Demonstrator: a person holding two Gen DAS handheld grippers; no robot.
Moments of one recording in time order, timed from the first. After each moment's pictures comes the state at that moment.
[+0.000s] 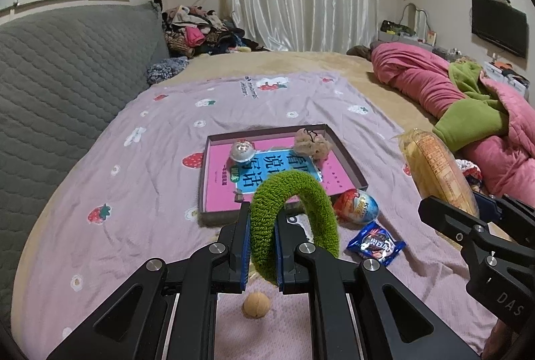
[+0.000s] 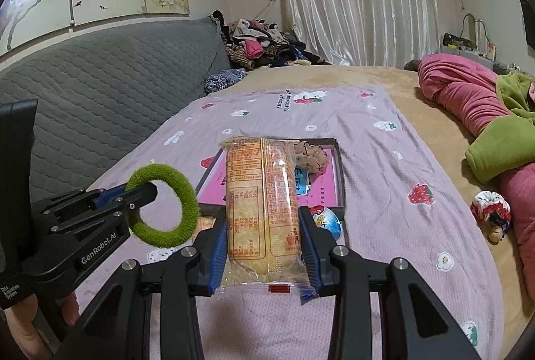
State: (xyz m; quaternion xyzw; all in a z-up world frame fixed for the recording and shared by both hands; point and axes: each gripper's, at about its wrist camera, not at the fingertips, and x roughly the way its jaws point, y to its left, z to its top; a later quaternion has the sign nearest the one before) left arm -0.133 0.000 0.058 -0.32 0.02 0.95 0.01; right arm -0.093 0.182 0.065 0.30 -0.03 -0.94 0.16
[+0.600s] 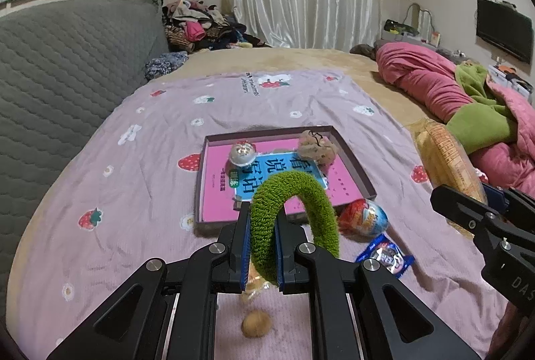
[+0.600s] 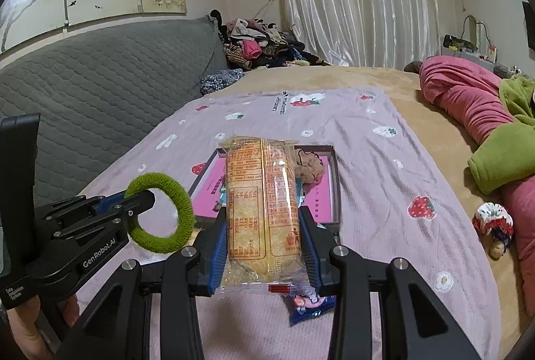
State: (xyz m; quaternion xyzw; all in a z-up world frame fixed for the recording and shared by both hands) left arm -0.170 -0.004 0.051 -0.33 0.01 0.94 0.01; right arm -0.127 0.187 0.066 0.30 -0.02 -0.94 0.16
